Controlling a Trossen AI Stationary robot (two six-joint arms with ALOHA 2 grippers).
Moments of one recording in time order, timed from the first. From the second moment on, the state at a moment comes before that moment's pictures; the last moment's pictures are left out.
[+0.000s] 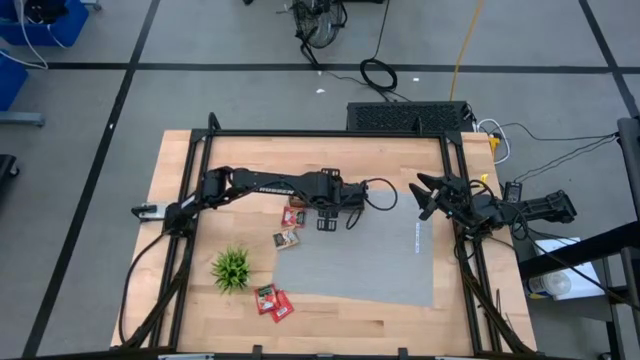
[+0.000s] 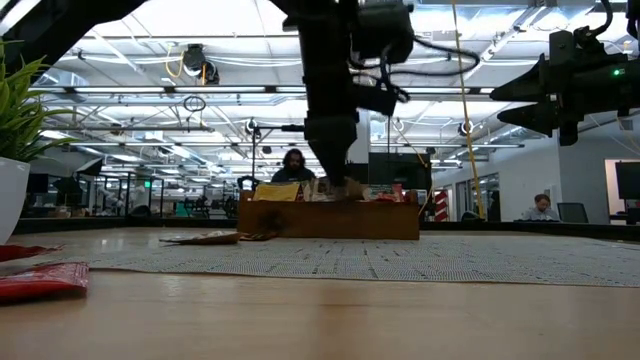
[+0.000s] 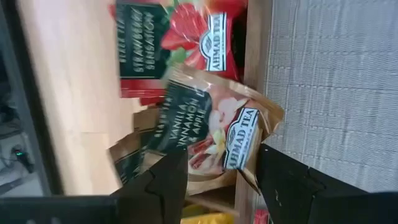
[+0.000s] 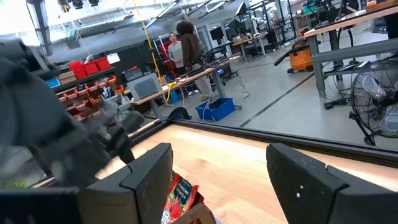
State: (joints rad) left arm 0.05 2.25 1.98 -1.09 -0.34 0.18; right arm 0.18 0.03 0.02 0.08 0.84 0.32
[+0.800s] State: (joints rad) left arm 0.03 2.24 1.97 -1.23 -0.37 0.15; right arm 0.18 0.03 0.01 0.08 0.84 0.32
